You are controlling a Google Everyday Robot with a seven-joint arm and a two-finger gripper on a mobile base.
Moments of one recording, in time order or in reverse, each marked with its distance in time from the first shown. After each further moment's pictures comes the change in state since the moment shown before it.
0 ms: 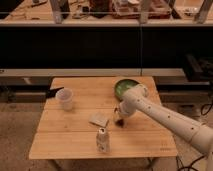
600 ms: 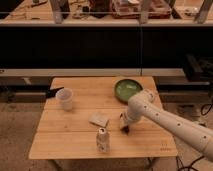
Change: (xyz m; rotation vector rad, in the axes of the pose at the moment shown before) arm -0.050 0.010 -0.012 -0.015 -0.033 0.058
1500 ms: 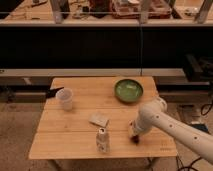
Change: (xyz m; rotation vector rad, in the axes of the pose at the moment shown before) arm -0.063 0.031 -0.013 -0.024 -0.032 0.114
